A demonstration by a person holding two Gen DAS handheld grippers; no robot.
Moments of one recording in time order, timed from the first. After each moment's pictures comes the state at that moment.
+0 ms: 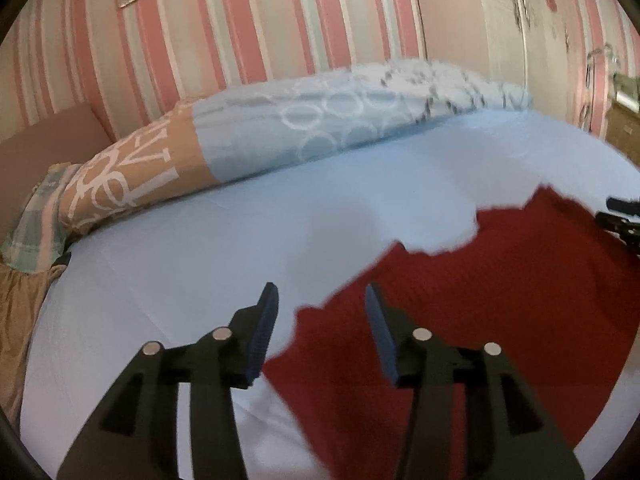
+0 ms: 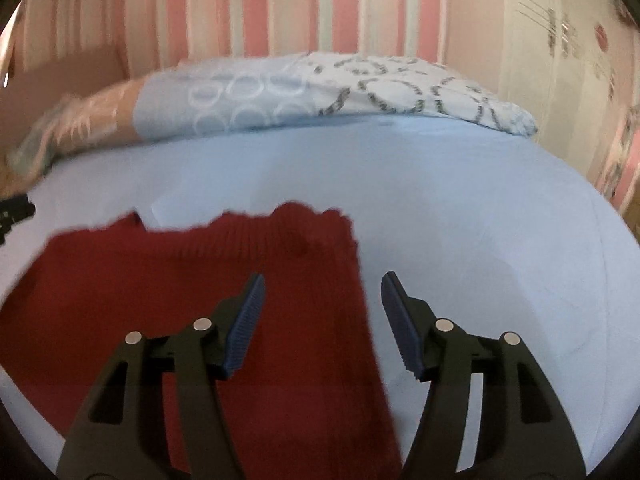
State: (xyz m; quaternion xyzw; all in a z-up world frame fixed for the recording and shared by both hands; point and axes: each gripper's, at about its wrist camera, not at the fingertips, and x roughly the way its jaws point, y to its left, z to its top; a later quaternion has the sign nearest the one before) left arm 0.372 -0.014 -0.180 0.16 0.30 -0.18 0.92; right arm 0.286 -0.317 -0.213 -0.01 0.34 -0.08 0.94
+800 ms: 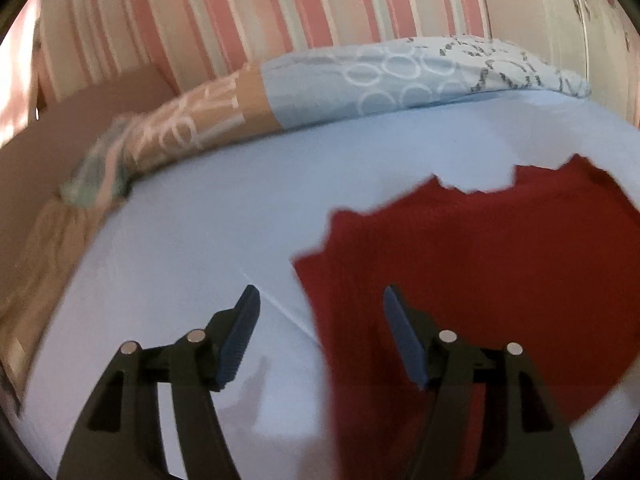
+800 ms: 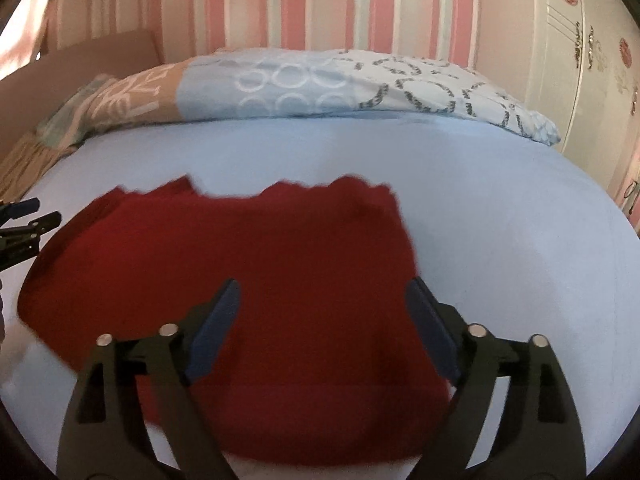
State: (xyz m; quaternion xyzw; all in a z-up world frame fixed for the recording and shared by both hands) left arm 0.298 0.000 -0.204 0.13 0.35 -0.05 0.93; right arm 0.221 -0.278 -0.205 0.00 0.34 -0.02 0.94
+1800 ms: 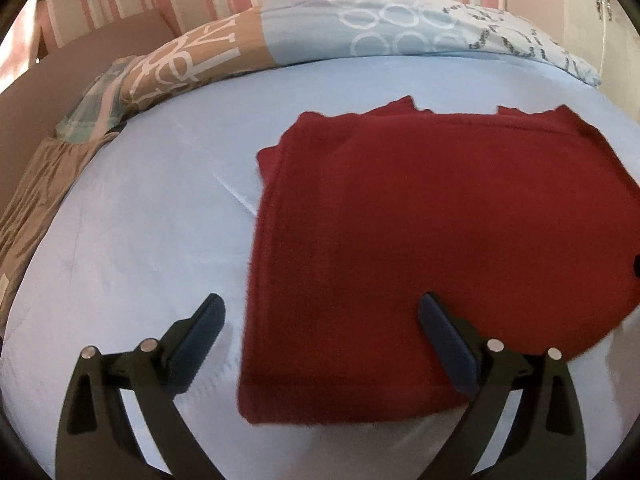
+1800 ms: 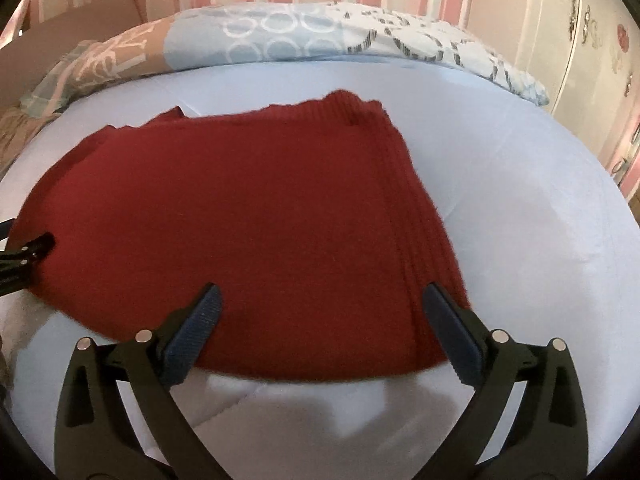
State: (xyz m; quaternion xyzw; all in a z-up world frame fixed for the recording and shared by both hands) left arm 0.259 -0.019 -0.243 0.10 0.42 -0.04 0.90; right arm 0.196 -0.285 -0.229 0.00 0.41 -0.06 0.91
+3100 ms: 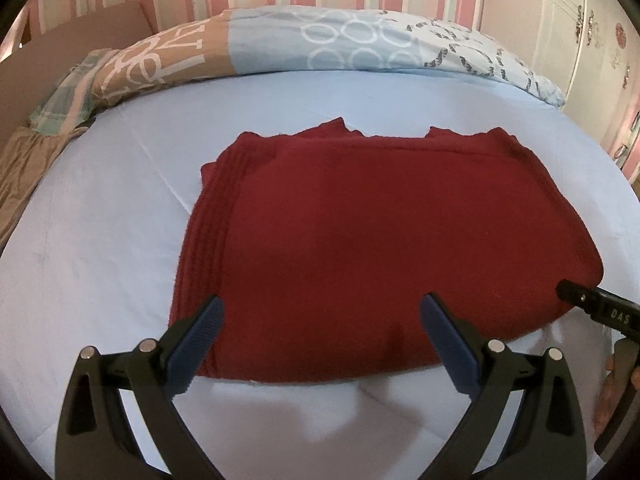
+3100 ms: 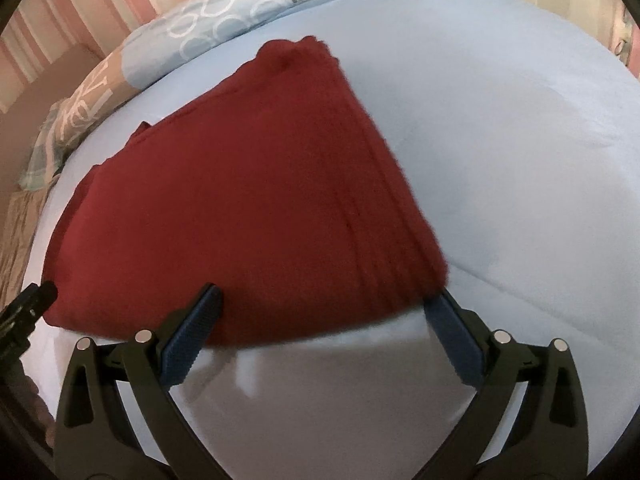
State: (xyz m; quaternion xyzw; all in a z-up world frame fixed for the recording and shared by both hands) left arm 0.235 -0.055 -0.210 0.05 0.42 -0.10 0.90; right arm 0.198 -0.341 -0.255 0.18 0.48 -0.05 0.86
